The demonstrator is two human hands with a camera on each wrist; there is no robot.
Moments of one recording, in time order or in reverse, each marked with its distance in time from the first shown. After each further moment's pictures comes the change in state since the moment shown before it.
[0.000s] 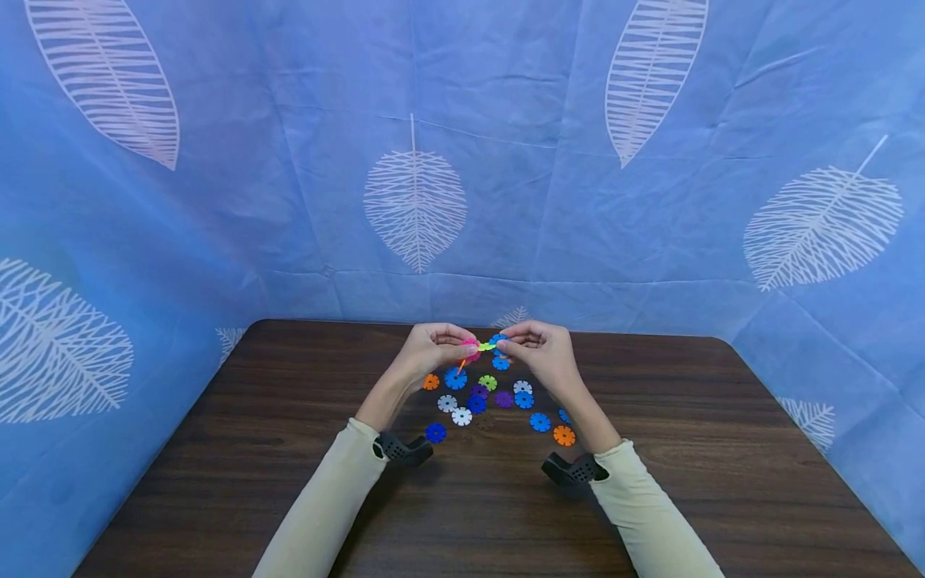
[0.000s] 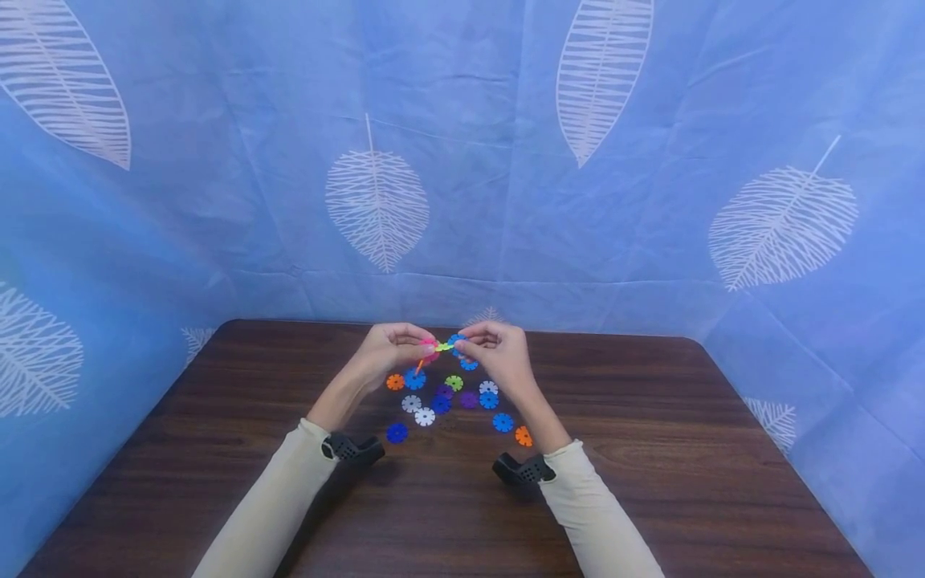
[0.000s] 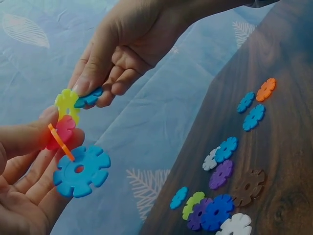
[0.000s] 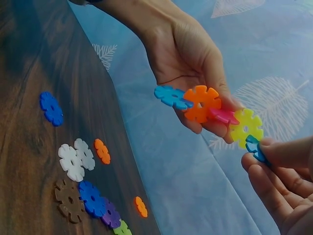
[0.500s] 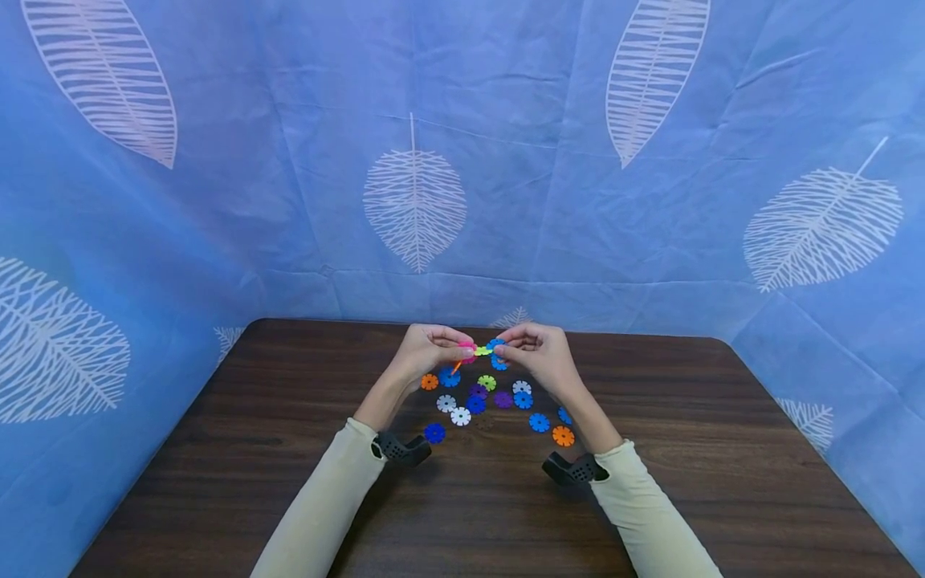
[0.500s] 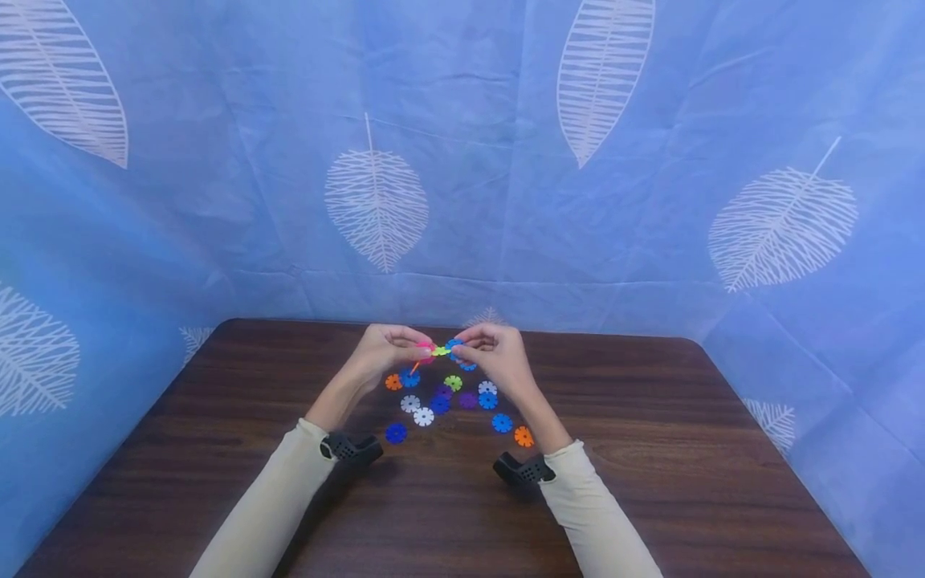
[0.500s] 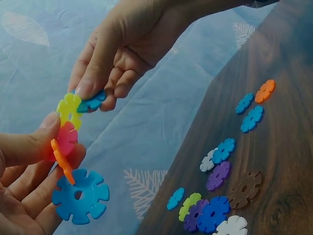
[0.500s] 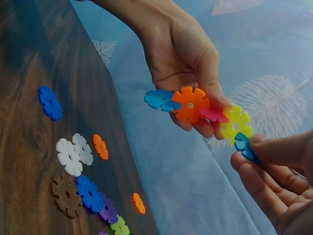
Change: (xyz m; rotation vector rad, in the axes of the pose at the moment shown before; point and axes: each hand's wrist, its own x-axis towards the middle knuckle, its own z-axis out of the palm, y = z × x) left_hand 0.001 -0.001 -0.001 0.053 0.085 -0.038; right_hand 0.000 0.000 -0.002 -0.051 -0.067 0.004
